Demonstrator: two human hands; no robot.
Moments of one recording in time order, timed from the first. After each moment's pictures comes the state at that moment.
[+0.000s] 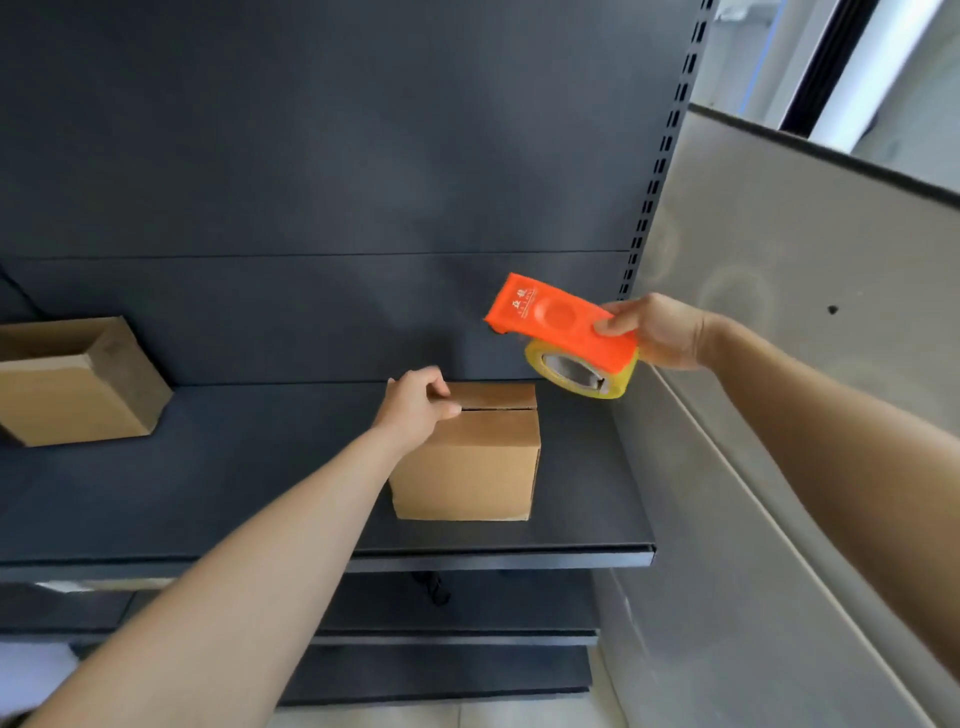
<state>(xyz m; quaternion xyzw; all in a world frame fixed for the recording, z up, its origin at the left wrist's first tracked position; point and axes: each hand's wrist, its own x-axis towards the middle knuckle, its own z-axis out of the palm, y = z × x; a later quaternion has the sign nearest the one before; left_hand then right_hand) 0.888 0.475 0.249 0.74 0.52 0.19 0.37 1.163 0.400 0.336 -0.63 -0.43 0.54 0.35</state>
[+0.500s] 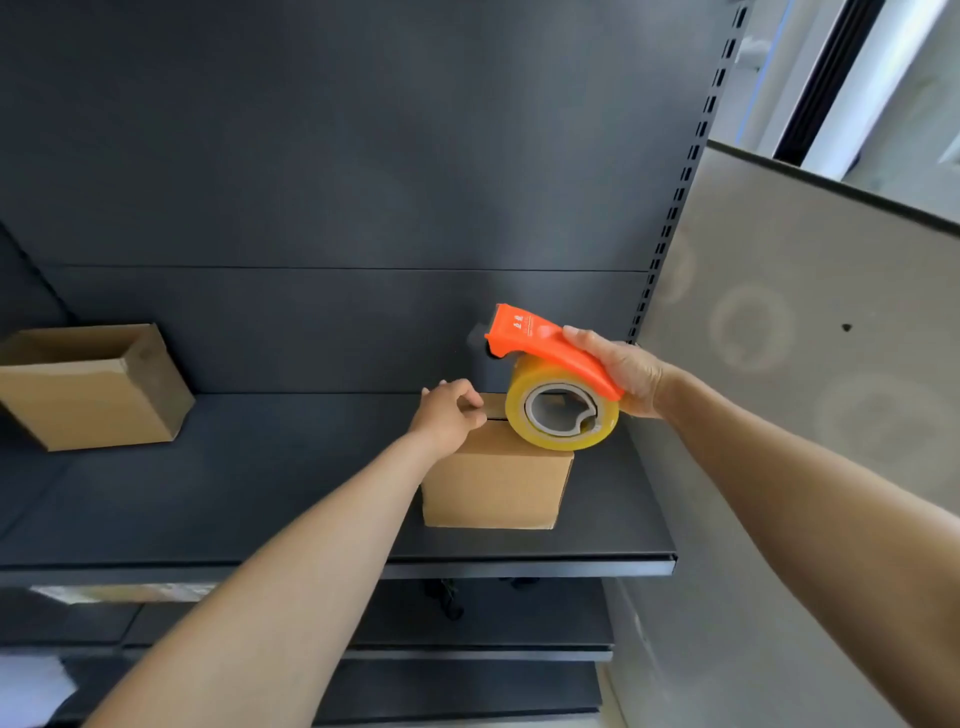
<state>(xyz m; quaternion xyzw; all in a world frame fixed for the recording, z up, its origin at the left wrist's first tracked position) 0.878 0.476 0.248 0.74 0.50 0.17 0.41 1.088 0.397 0.321 -0.63 -0.38 0.55 0.40</state>
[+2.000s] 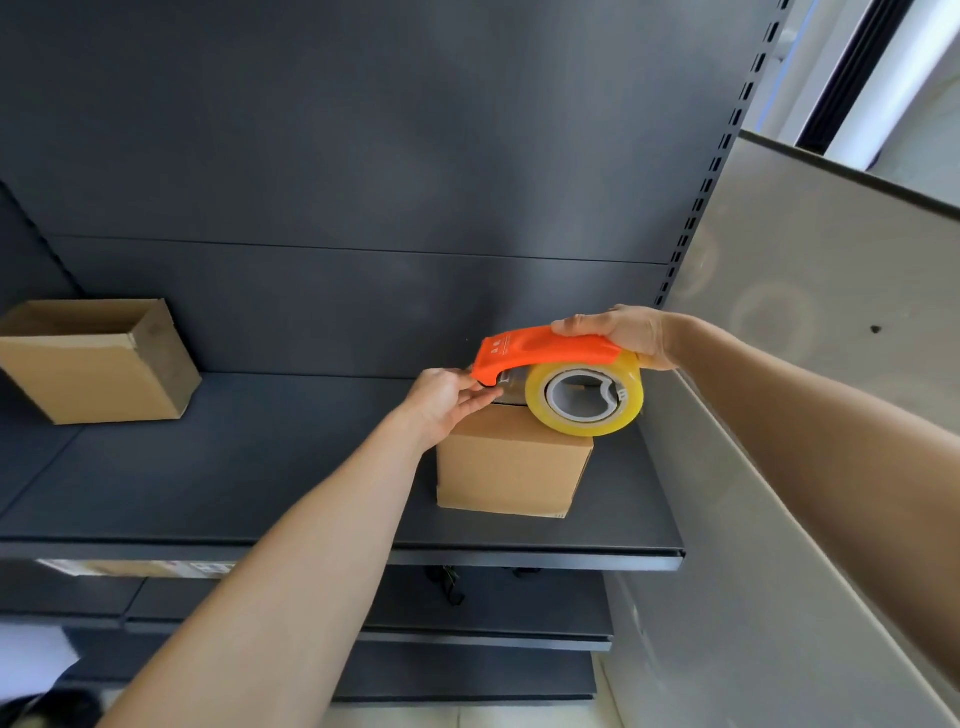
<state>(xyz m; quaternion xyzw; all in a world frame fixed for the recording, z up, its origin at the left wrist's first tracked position) 0.872 0.488 0.260 0.39 0.40 0.33 0.76 1.082 0.427 0.351 -0.72 -0.46 0.47 0.24</state>
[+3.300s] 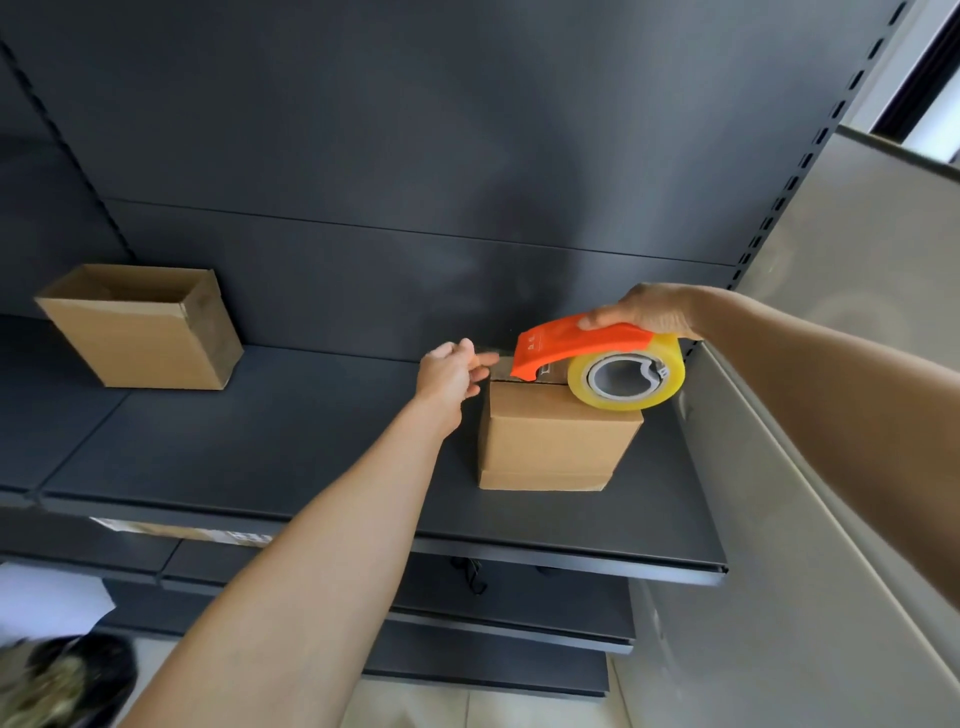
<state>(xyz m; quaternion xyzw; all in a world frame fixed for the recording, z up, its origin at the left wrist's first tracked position) 0.842 0.512 0.250 0.42 0.52 0.40 0.63 1.060 0.477 0.362 -0.79 -0.54 0.30 0.03</state>
